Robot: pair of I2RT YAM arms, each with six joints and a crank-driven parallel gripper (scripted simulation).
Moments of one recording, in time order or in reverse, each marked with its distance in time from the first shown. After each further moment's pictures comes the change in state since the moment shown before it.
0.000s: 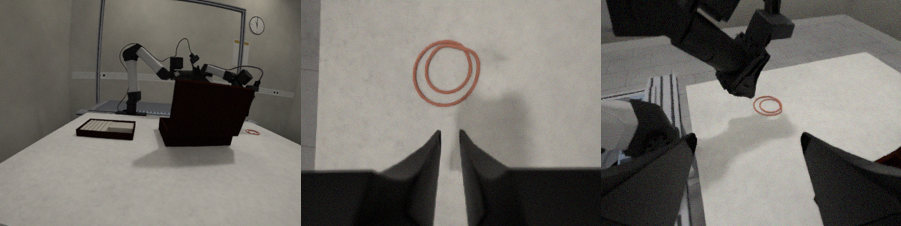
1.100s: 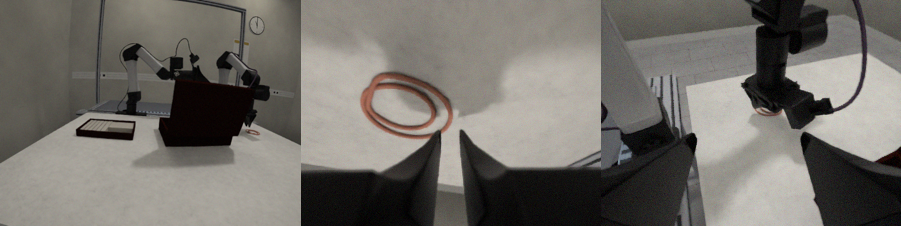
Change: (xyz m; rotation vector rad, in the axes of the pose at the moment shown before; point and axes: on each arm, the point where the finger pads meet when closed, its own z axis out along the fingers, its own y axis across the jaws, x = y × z) left arm 0.022 0.001 0.054 0.584 0.565 1.234; right arm 0.000 0.000 0.000 0.000 -0.002 0.000
